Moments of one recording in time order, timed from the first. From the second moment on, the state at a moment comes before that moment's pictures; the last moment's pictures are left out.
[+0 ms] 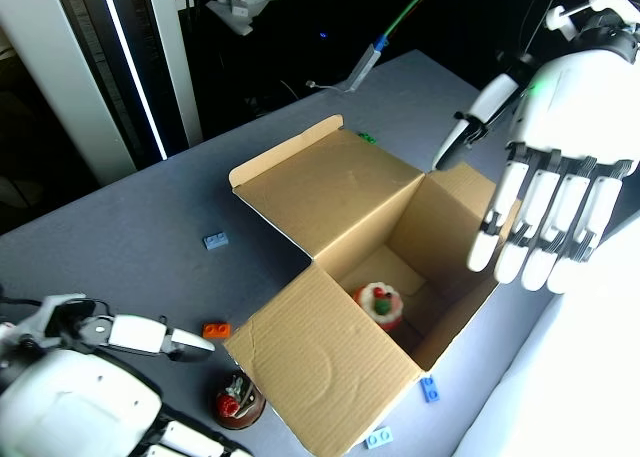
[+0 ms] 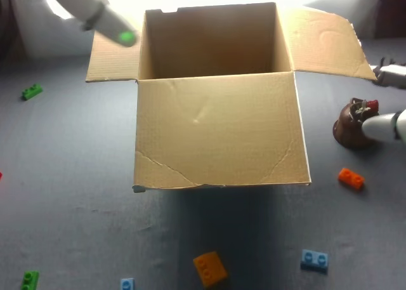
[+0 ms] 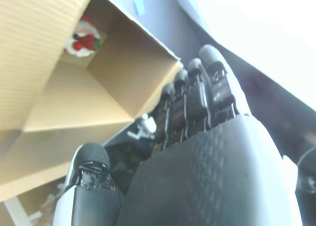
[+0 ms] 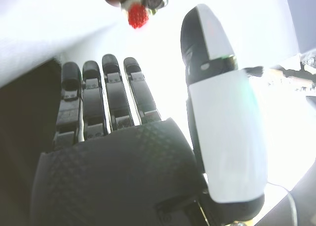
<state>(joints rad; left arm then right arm) -0.22 -1.35 2.01 2.17 -1.08 -0.54 -0.49 -0.99 1.24 0.50 0.38 -0.83</state>
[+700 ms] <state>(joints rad) -0.21 -1.15 2.07 2.20 -1.23 -0.70 -0.52 -1.09 1.32 0.43 0.43 -0.85</state>
